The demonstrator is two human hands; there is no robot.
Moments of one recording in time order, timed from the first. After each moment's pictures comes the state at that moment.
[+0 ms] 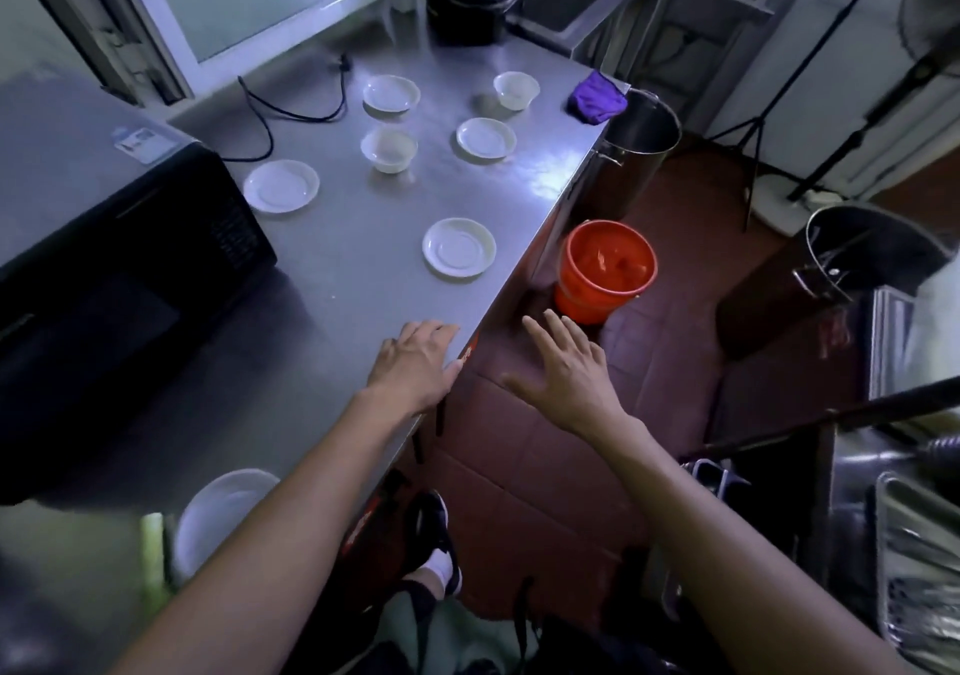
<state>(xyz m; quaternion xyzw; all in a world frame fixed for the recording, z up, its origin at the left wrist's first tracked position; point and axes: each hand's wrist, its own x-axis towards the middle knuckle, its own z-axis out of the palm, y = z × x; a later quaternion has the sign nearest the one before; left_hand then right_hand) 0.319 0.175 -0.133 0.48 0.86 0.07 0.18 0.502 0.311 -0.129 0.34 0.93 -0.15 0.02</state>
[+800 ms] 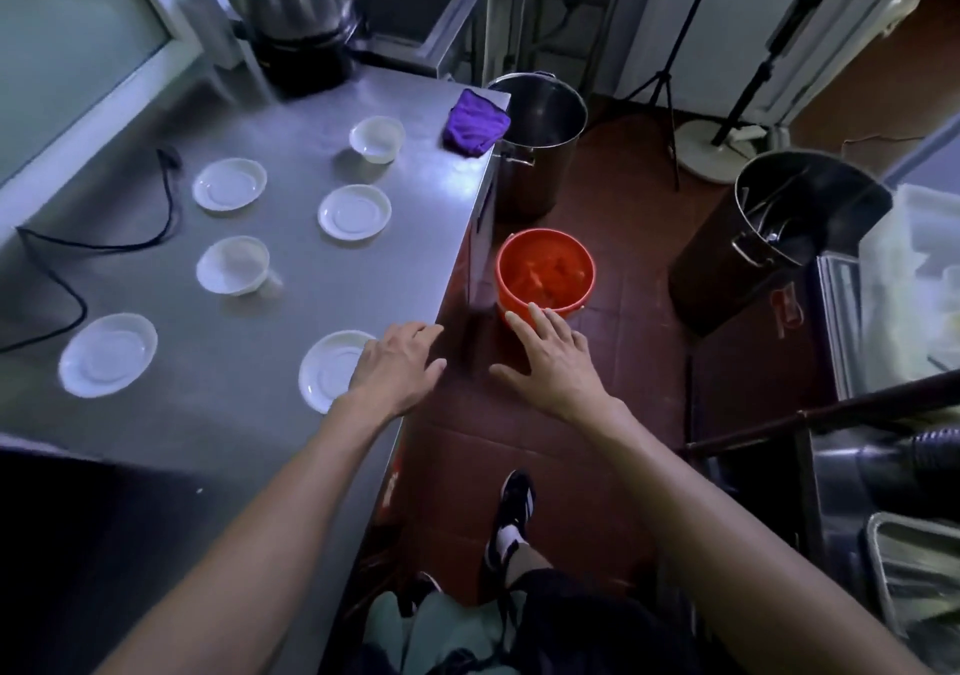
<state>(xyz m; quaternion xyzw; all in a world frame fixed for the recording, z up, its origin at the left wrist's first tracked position) 0.267 0.442 -0.128 0.58 0.80 0.02 0.18 0.475 0.548 -0.143 0.42 0.89 -0.18 0.03</state>
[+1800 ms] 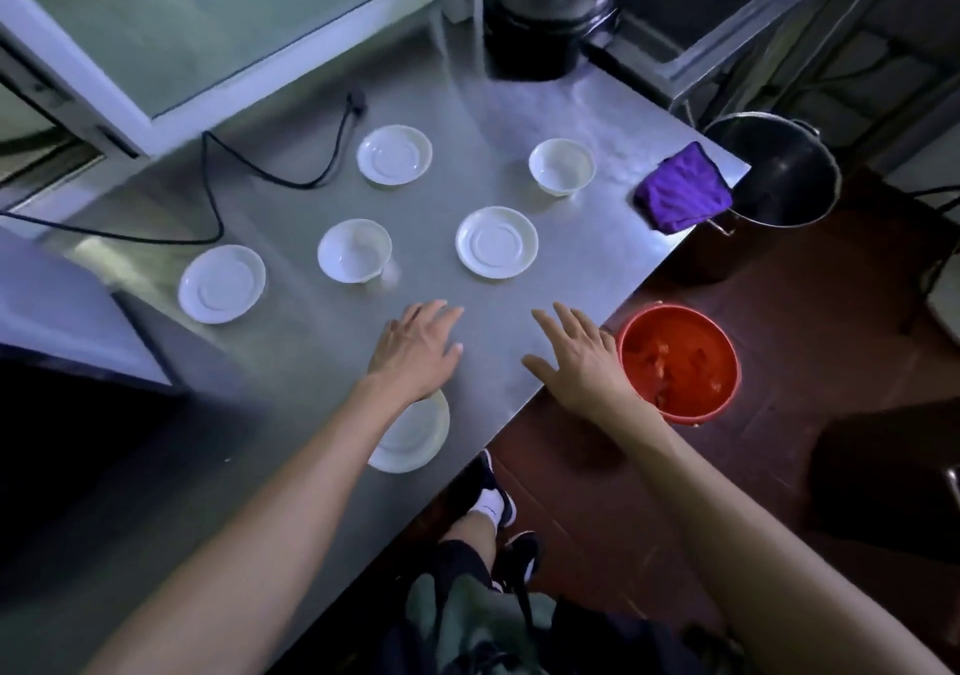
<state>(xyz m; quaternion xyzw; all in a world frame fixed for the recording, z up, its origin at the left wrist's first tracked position) 0.133 0.507 -0.164 0.35 0.92 0.05 0.18 0.280 0.702 -0.167 0.19 0.95 -0.21 0.11</state>
